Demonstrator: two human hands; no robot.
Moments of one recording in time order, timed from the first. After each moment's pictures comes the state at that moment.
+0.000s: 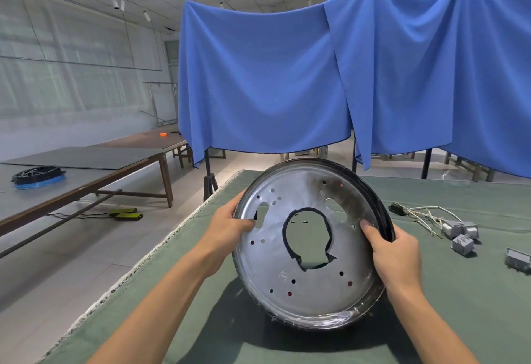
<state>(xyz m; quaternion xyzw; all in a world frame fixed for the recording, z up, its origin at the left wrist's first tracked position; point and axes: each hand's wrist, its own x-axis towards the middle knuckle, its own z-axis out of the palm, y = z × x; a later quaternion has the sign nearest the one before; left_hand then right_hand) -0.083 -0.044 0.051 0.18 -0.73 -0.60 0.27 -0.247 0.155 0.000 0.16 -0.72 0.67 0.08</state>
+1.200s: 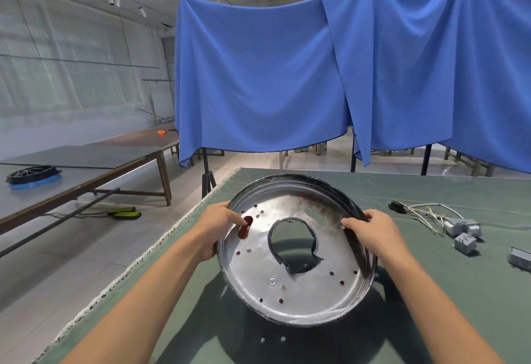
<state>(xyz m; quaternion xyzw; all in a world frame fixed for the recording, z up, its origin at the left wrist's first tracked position) -0.097 -0.070 0.057 0.34 -0.69 -0.61 0.21 -0.273 0.133 0.029 0.17 -0.86 0.48 -0.07</state>
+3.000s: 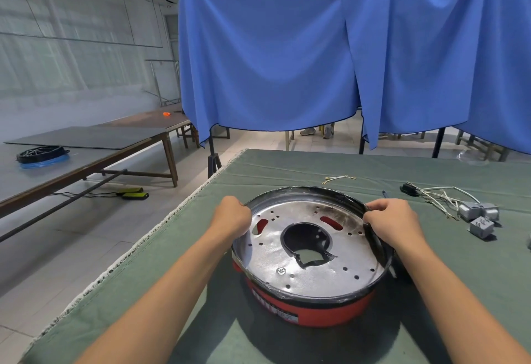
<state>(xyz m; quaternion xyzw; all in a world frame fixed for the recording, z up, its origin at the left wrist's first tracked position) -0.123 -0.077 0.015 0.44 -0.81 -0.34 0.19 -0.283 0.135 0.009 0.17 -0.87 0.46 -0.02</state>
